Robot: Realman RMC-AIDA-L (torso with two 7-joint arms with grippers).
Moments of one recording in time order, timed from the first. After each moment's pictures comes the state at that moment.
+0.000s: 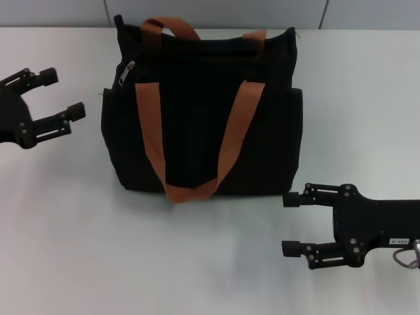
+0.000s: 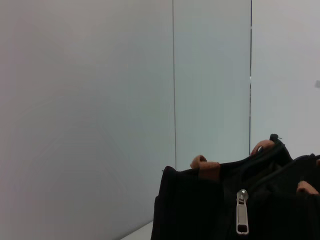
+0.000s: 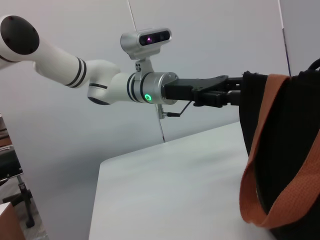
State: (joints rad) left arm -0.41 -1.92 0.46 0.48 1.84 1.64 -0.97; right arm 0.45 2.07 -0.78 -0.51 -2.00 -1.77 1.09
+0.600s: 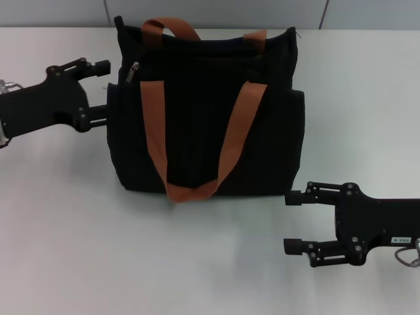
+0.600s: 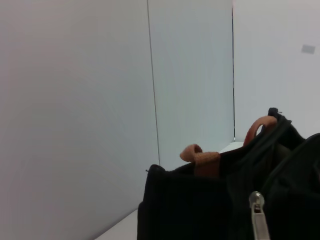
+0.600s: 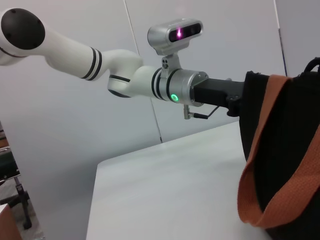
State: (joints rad) left arm -0.52 -1.96 0.60 0.47 1.85 1.47 -0.97; right arm 0.45 2.07 -0.77 -0.51 -2.00 -1.77 1.09
